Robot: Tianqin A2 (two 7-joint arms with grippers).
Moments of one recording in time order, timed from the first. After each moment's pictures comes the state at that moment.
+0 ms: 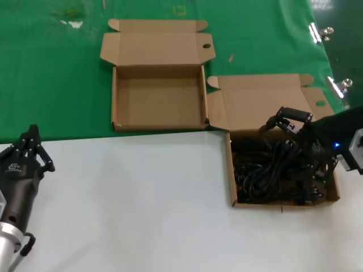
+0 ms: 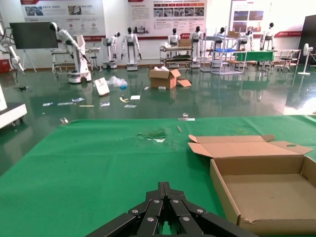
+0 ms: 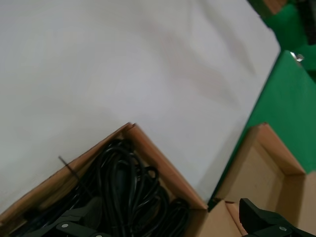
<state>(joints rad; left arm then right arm) 0.00 -0.30 1.60 -1.60 -1.80 0.00 0.00 0.98 0.72 -2.10 0.90 1.52 -1.35 -1.02</state>
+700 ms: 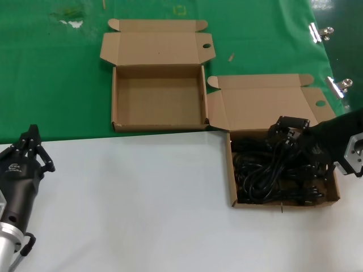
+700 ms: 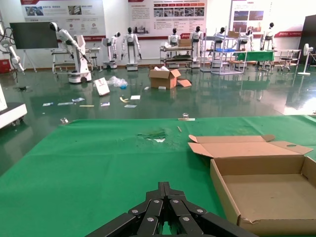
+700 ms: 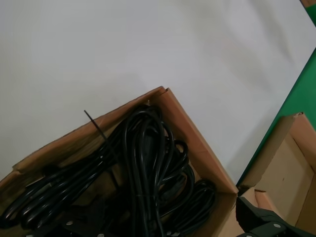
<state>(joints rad) 0.00 -0.30 1.60 -1.60 -1.80 0.00 0.00 1.12 0.59 -2.14 0.51 1.44 -1.29 -1.34</state>
